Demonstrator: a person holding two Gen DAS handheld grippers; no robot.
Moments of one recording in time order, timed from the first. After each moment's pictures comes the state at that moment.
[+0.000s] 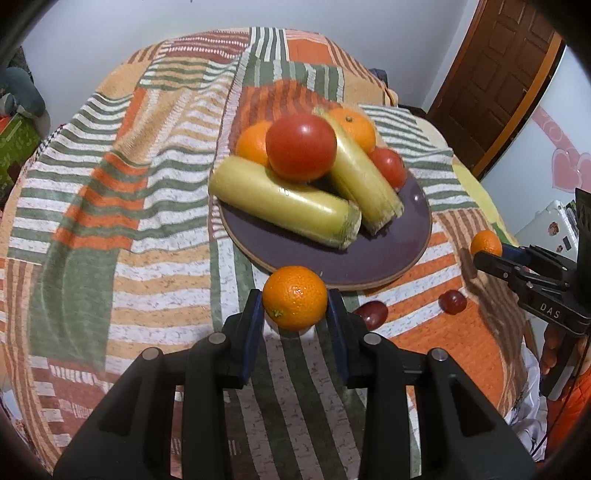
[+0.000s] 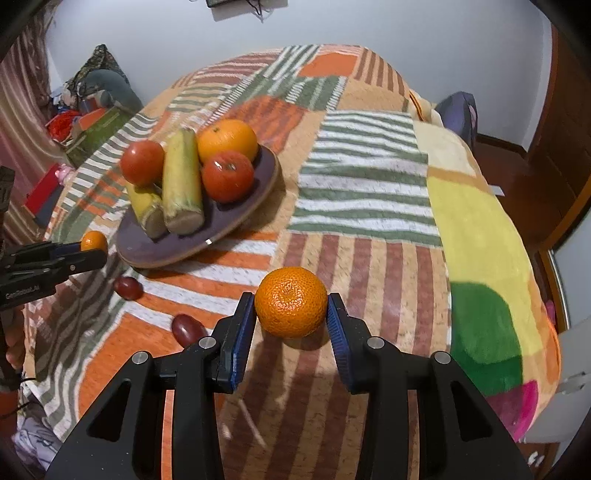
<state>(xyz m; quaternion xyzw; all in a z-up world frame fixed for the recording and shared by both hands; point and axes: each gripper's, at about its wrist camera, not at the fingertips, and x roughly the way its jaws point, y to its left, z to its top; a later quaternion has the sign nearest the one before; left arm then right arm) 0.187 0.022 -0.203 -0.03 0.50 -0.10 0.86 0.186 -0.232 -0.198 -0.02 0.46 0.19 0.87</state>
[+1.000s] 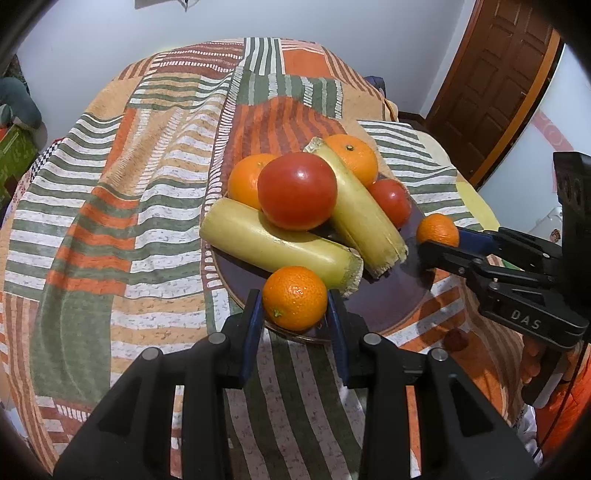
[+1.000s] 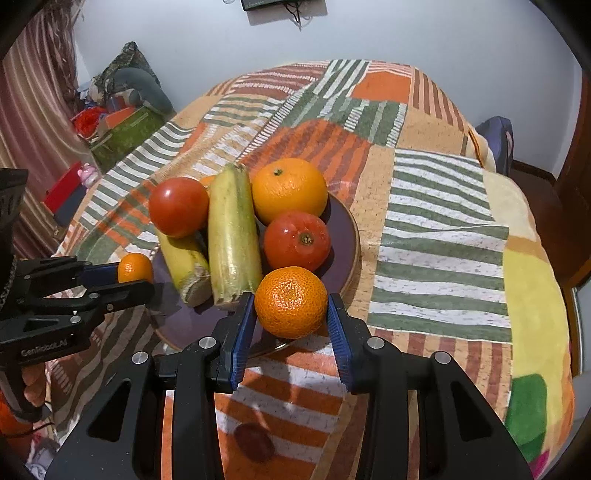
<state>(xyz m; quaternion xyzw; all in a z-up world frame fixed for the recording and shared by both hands) 0.223 0.015 -0.203 -0.02 0.49 -0.10 0.87 0.229 -0.171 -0.195 -0.03 0.44 0.24 0.86</state>
